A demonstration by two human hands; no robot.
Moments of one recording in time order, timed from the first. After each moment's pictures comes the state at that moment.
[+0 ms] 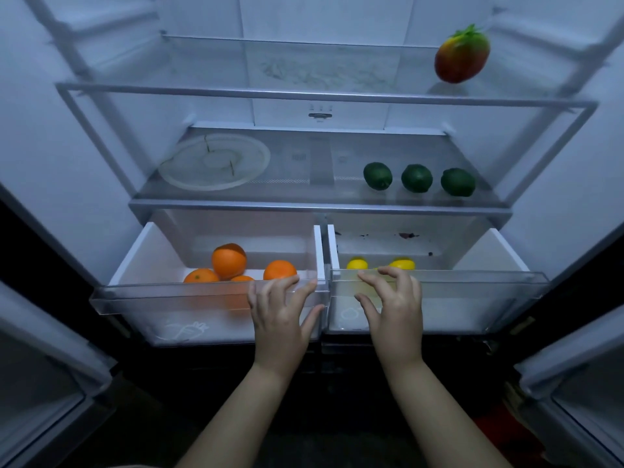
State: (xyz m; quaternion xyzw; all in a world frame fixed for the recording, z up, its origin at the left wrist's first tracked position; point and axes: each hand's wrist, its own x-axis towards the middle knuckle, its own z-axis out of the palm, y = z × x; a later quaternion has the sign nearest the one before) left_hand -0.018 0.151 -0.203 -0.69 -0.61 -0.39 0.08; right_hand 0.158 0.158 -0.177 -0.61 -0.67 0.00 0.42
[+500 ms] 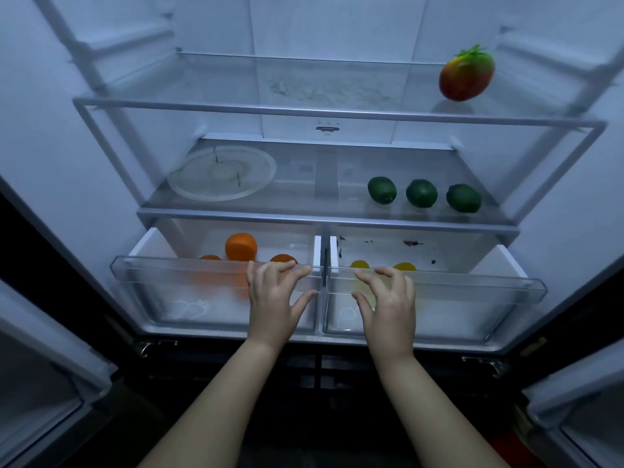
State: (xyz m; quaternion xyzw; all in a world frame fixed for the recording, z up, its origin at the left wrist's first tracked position) left_hand -0.032 0.201 -0.192 -0.69 -0.59 -0.41 0.05; right_hand 0.156 0.190 -0.180 -0.61 -0.67 0.00 0.42
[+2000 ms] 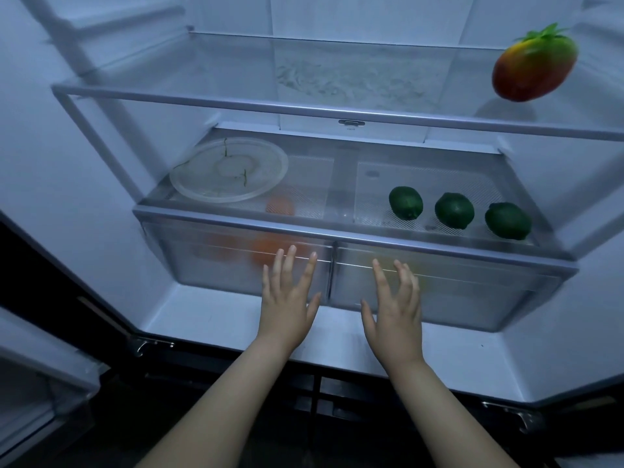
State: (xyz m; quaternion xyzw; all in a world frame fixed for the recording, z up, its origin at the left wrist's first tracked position) left_hand -0.018 0.258 -0.228 -0.69 -0.68 -0.21 0.09; right_hand 0.175 0.264 -0.217 -0.59 -0.75 -0.02 0.30
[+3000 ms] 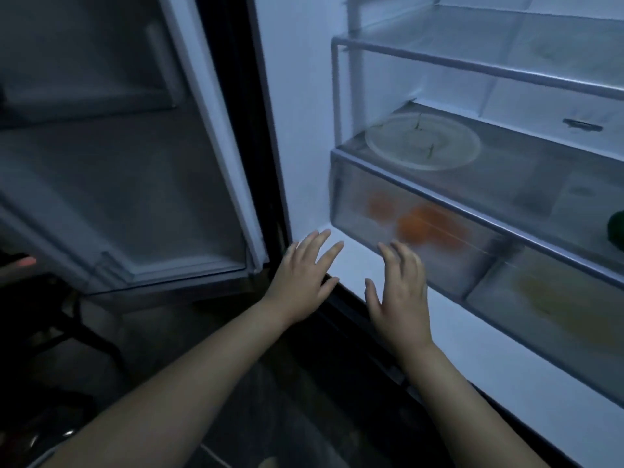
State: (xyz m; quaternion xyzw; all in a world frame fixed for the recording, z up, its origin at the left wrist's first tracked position) left_hand -0.143 0.091 -0.190 -0.60 -0.78 -0.13 0.11; right_hand 0.021 0.185 -0.186 -0.31 -0.88 0.13 0.34
